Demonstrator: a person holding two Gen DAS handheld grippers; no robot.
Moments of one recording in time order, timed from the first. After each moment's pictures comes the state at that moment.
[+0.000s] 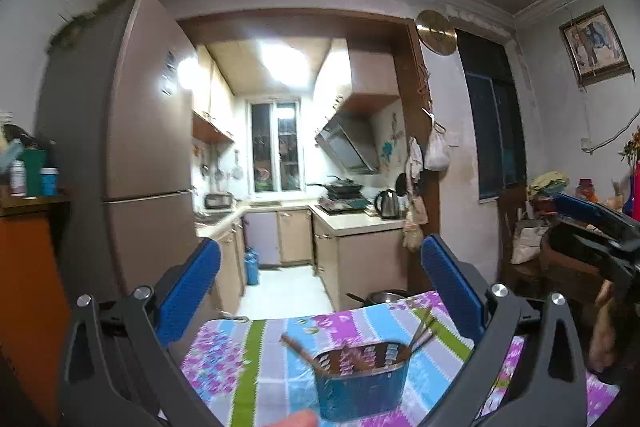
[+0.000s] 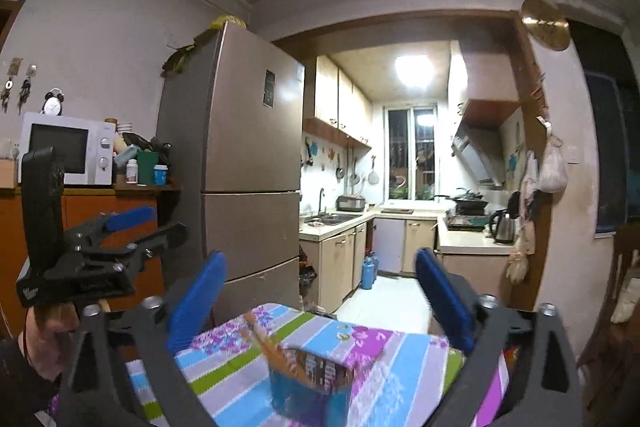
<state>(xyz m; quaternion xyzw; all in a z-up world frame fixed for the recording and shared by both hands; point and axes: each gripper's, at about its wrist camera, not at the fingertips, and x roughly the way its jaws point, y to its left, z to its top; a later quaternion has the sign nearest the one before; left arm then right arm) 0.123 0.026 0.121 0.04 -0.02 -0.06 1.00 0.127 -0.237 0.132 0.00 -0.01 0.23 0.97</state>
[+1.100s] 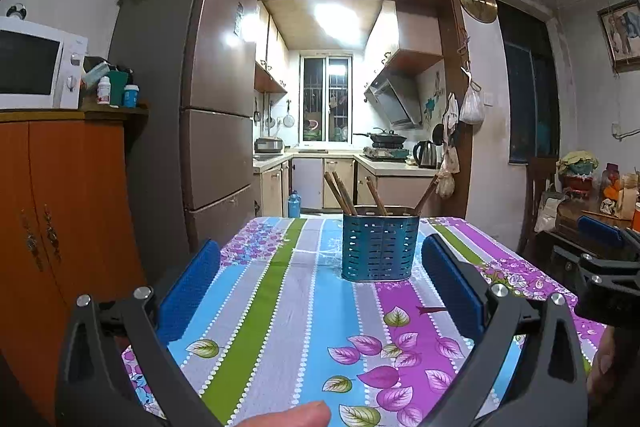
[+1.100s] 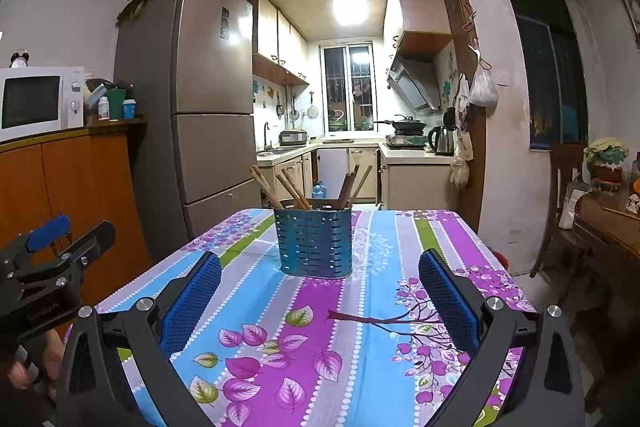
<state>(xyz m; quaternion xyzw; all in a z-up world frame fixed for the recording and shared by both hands) -0.022 0.036 -0.002 0.00 0.06 0.03 1.00 -0.003 -0.190 0.006 0.02 0.10 0.11 0.99</state>
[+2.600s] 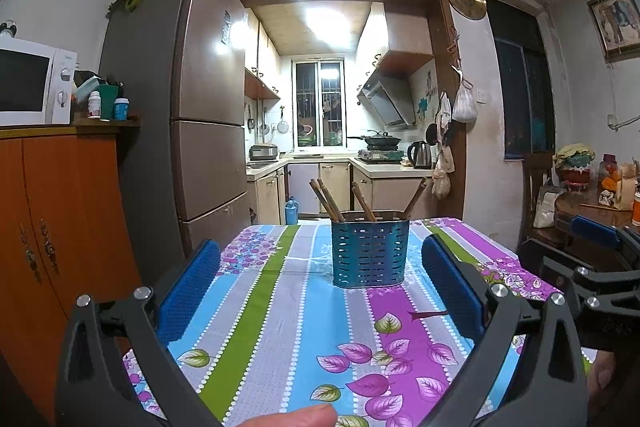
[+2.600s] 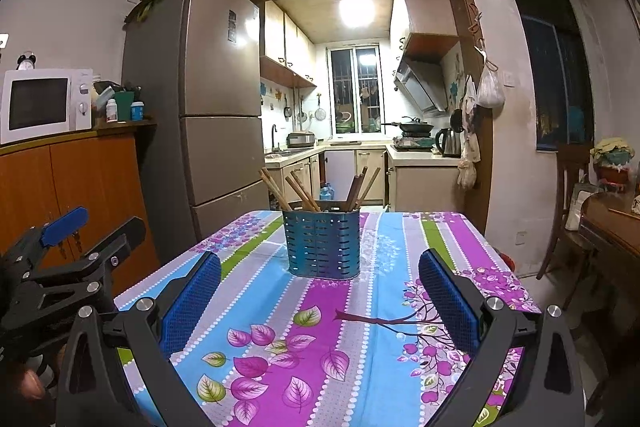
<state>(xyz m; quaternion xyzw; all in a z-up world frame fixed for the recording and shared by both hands) -0.019 0.018 0.003 0.01 0.06 0.02 1.00 -0.006 -0.190 0.004 0.02 0.10 0.13 0.99</state>
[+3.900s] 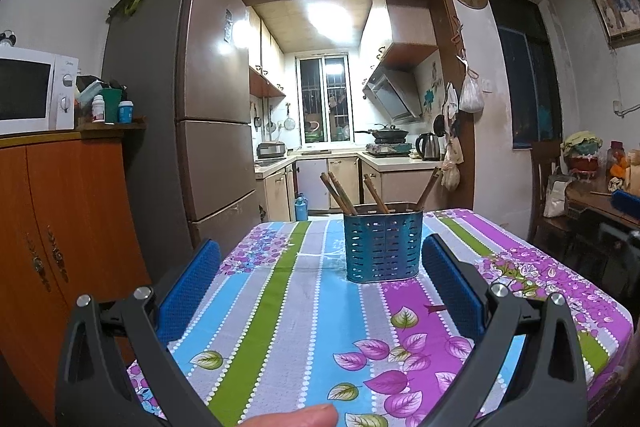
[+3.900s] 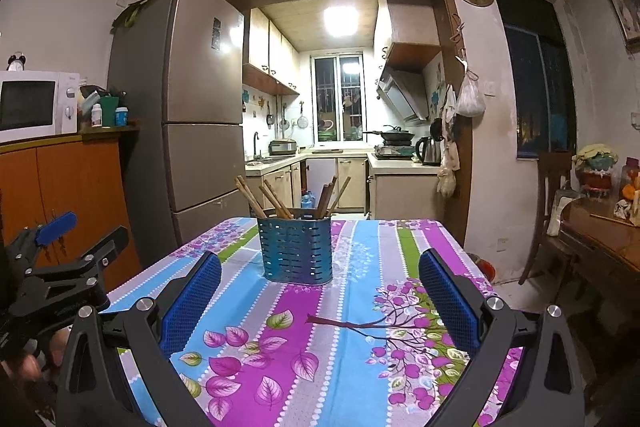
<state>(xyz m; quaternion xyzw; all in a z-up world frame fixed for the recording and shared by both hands) -0.013 0.022 -0.001 0.03 0.07 0.04 1.00 -0.024 -0.214 0.008 0.02 0.08 0.09 0.99</state>
